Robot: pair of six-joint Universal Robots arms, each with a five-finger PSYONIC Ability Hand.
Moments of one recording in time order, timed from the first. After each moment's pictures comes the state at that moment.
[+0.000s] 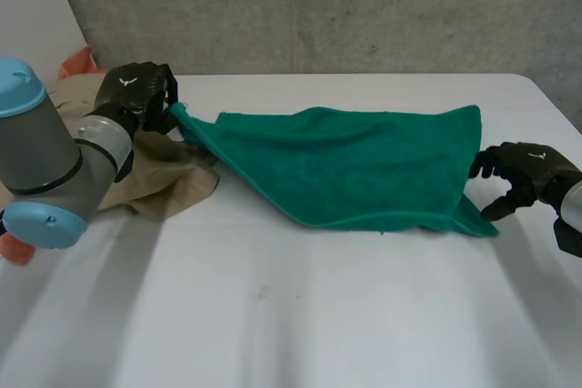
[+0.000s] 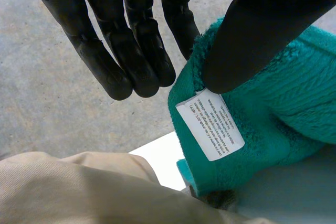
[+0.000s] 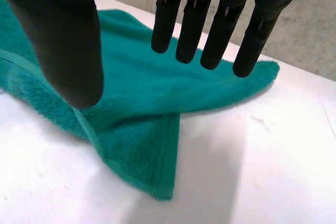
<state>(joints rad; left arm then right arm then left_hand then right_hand) 4.45 -2.03 -1.37 3.39 -1.45 3.23 1.49 -1.19 1.60 0.04 1.09 2.85 1.13 1.19 1.19 1.20 0.99 0.63 0.62 0.63 0.63 0.46</state>
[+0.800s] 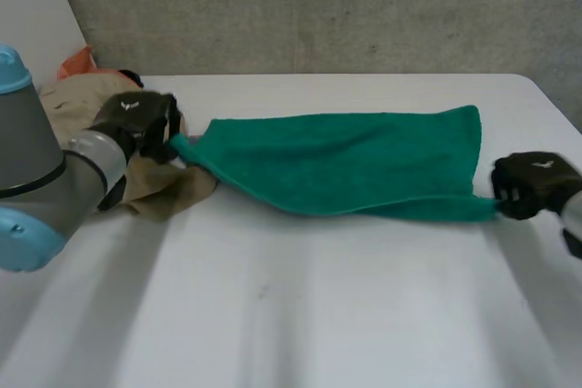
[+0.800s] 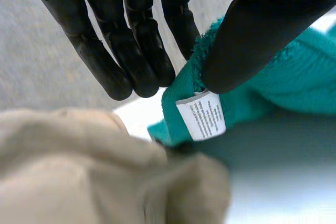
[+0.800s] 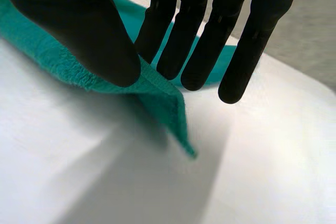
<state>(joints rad) 4.41 -1.92 -1.42 3.09 -1.49 3.29 1.44 -1.17 1.64 -0.03 1.12 2.73 1.13 1.19 1.19 1.20 0.99 1.13 1.18 1.19 1.19 0.99</state>
